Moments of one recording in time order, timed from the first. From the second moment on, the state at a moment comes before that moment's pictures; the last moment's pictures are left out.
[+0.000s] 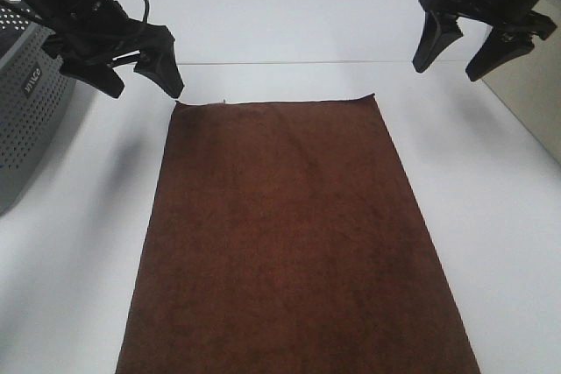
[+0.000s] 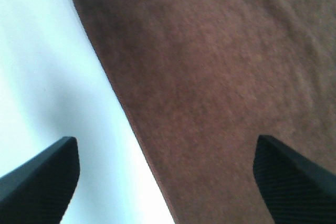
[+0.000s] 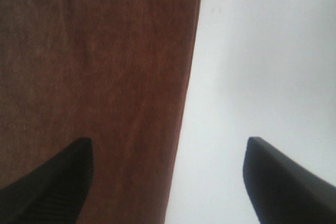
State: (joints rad) left arm -0.19 2.06 -1.63 -0.34 0.90 0.23; right arm 0.08 2.09 -1.80 0.35 1.17 -0.19
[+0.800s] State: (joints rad) left arm -0.17 2.49 -2.03 -0.35 0.88 0.26; right arm 0.08 2.62 -2.36 0.49 1.22 -0.33
